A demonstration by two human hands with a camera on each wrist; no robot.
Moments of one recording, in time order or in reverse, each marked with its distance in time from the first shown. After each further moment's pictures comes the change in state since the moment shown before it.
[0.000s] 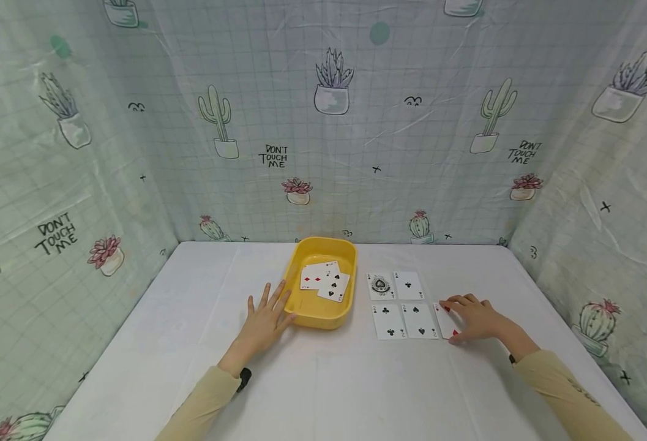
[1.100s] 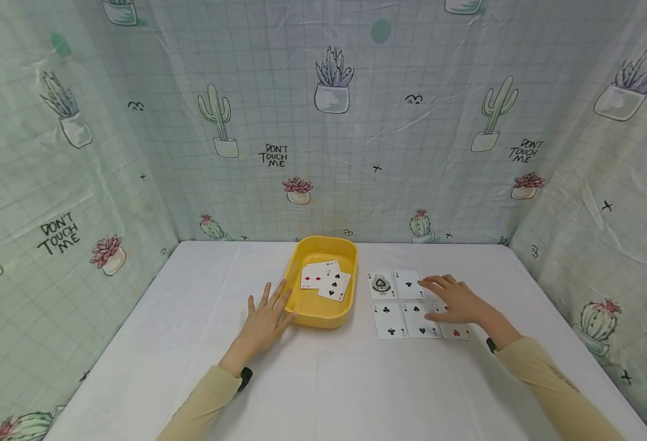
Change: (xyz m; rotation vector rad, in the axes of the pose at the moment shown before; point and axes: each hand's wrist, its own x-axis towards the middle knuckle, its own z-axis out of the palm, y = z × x) left_hand 0.000 0.002 -0.001 0.002 -0.019 -0.015; right_hand 0.025 -0.034 -0.026 0.015 0.172 -0.154
